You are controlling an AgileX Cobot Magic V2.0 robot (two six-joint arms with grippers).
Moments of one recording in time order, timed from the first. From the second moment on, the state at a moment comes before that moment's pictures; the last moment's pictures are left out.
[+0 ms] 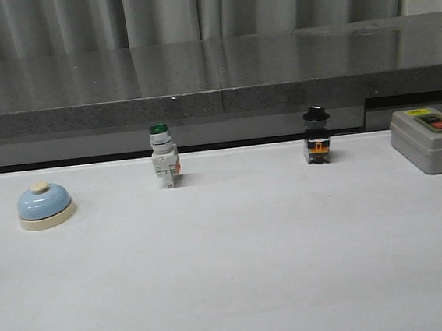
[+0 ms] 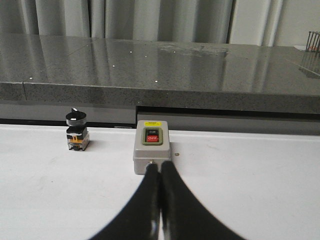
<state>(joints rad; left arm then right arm) 0.03 0.01 -0.09 -0.05 0.16 -0.04 -0.01 -0.01 0.03 -0.05 0.06 0.02</state>
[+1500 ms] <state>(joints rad) -0.08 1.21 -0.86 -0.21 0.58 0.15 -0.01 -0.01 0.03 -0.05 0.06 0.02</state>
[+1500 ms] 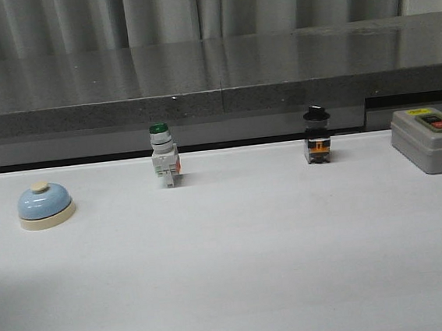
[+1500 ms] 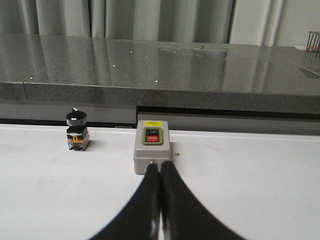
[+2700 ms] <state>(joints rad) -0.12 2.03 -1.43 -0.23 0.81 0.15 -0.01 -0.01 0.03 -0.05 0.06 0.02</state>
